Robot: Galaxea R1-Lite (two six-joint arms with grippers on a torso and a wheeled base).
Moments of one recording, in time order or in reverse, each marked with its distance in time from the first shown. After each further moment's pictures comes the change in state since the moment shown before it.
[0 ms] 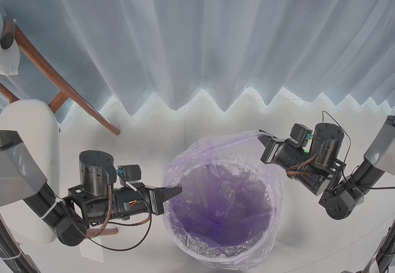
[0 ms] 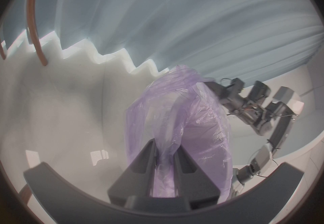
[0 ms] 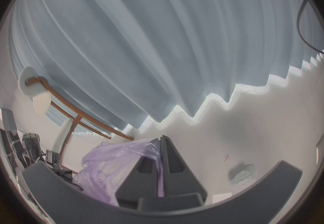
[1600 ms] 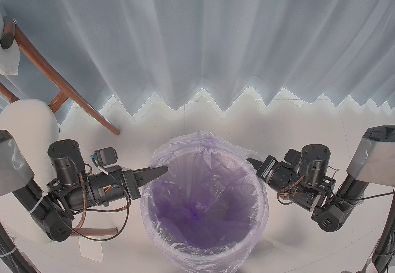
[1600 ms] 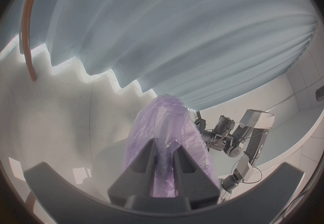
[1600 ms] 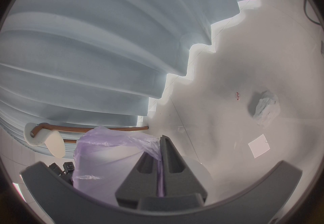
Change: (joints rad) left arm 0.140 -0.037 0.071 -0.278 -0.221 -0.075; right arm 0.027 0.107 0.082 -0.052 0.079 0.531
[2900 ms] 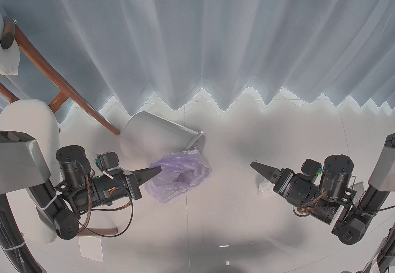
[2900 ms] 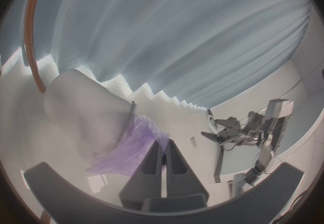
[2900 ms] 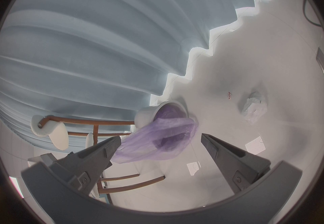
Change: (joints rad) left arm 0.054 0.133 -0.001 -0.103 0.035 0.131; right arm 0.020 -0.139 0.230 -0.079 -0.007 -0.033
